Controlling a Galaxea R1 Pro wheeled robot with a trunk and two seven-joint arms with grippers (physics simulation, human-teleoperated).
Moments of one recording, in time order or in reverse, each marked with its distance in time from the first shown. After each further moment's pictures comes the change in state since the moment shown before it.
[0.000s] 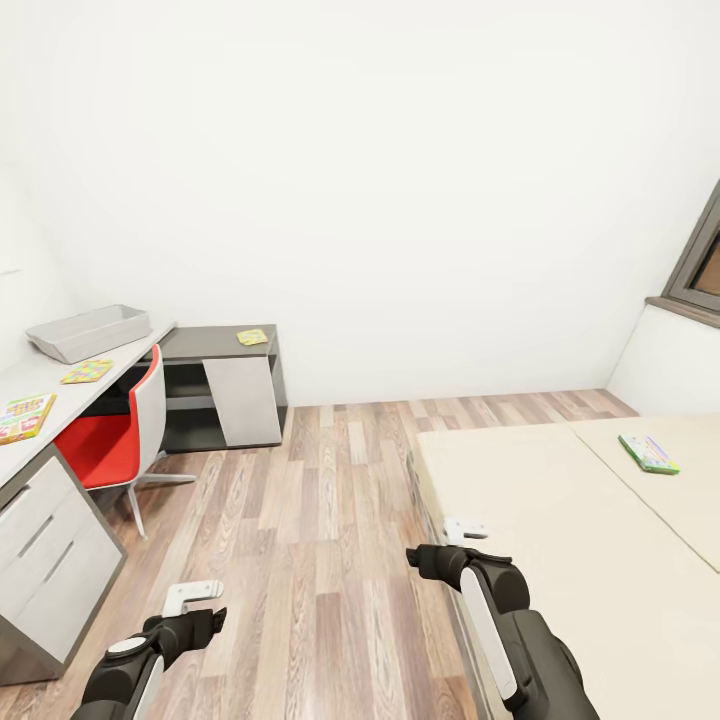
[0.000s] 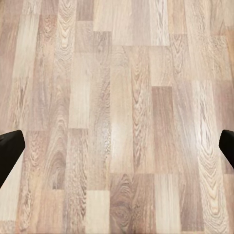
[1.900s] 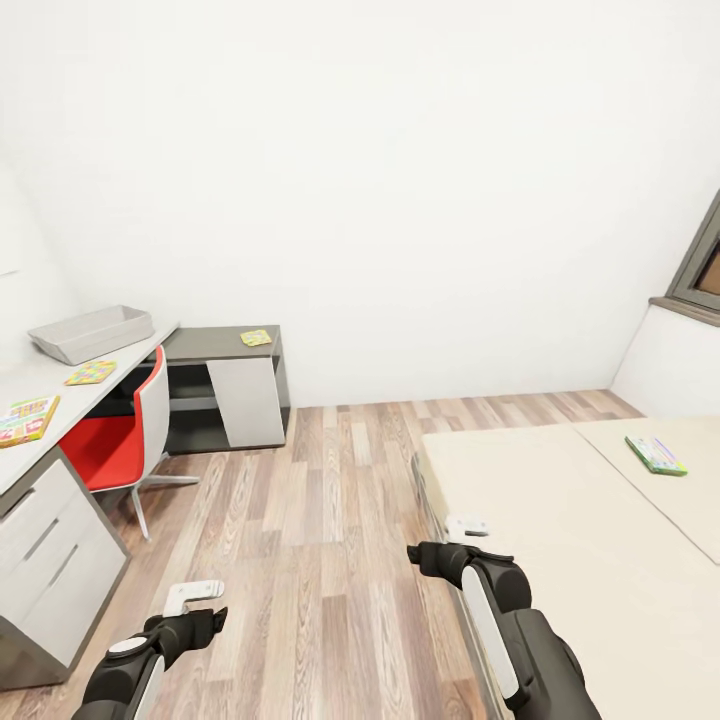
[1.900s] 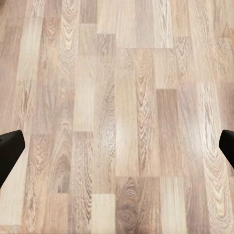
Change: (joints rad) left arm 0.000 -0.001 -0.003 0.000 0.000 -0.002 0.000; right arm 0.000 -0.001 -0.002 -0.014 0.000 0.000 0.000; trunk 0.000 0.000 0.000
